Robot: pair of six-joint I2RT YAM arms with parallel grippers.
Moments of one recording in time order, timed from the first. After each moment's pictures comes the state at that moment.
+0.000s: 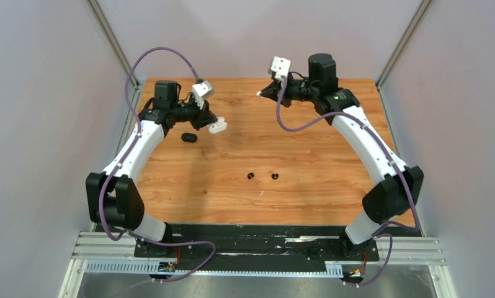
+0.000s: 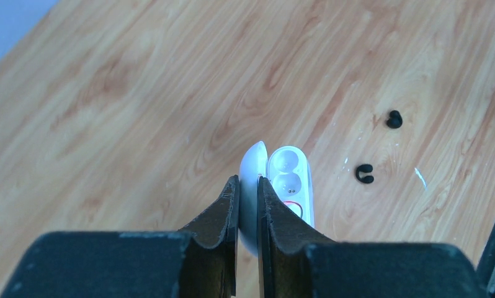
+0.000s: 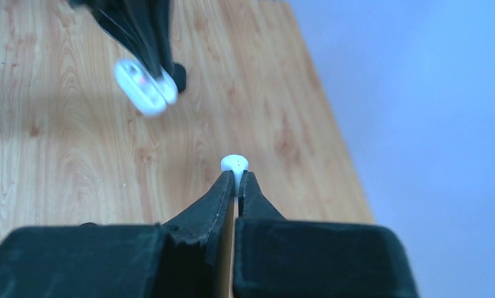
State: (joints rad) left arm -0.13 1.46 1.25 -0.43 0.74 0.41; right arm 0.41 1.69 1.67 -0.37 -0.73 -0.55
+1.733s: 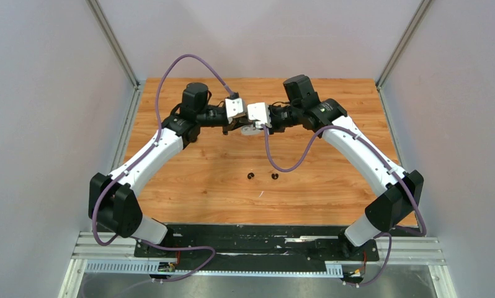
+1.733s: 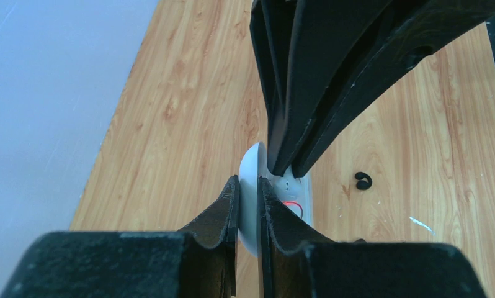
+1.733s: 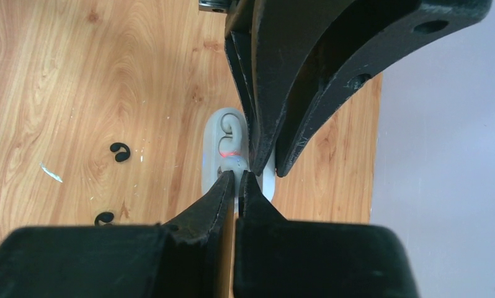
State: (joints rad) left arm -0.46 1.46 1.25 -0.15 0.86 0.62; right arm 0.59 1.57 1.62 -0.74 -0.65 -1.09
